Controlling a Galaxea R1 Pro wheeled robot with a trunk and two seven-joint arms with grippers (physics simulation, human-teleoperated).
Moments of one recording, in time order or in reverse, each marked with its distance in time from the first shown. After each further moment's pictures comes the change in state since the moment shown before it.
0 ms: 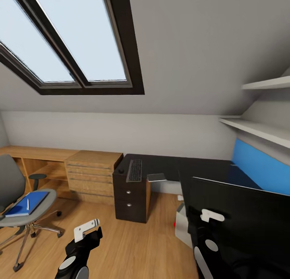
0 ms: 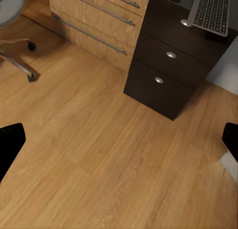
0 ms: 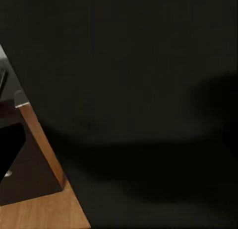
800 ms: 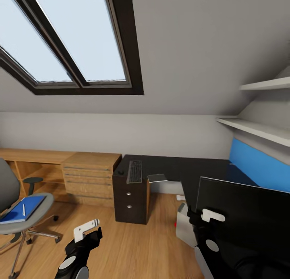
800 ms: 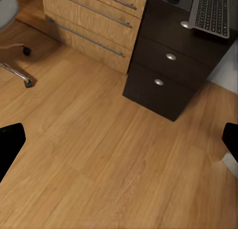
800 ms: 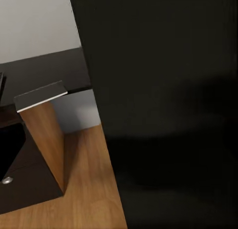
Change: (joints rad) left arm 0.000 0.001 -0.001 0.000 -0.002 0.006 -0.001; right arm 0.000 -0.002 -0.003 0.000 -0.004 -0.012 -0.002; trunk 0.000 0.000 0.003
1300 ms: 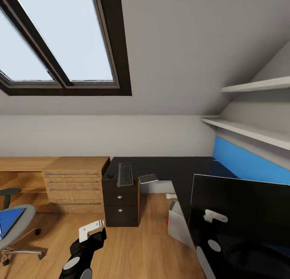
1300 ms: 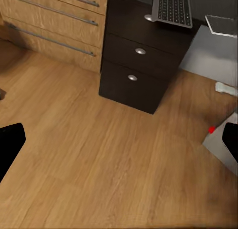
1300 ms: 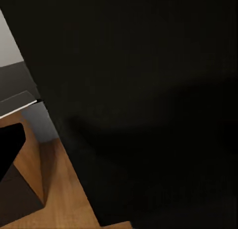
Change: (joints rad) left arm 0.000 0.003 -0.046 0.000 -0.001 0.009 0.000; right arm 0.000 -0.001 -0.029 0.003 -0.002 0.001 0.000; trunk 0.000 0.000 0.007
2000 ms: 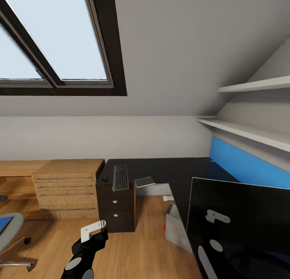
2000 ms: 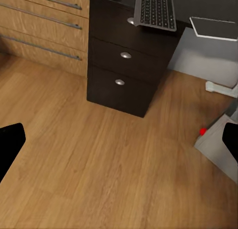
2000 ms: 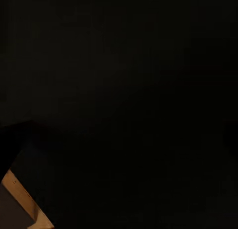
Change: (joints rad) left arm 0.000 -0.001 -0.018 0.001 -0.002 0.001 0.002; right arm 0.000 0.000 -0.025 0.001 0.002 -0.001 0.004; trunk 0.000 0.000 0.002
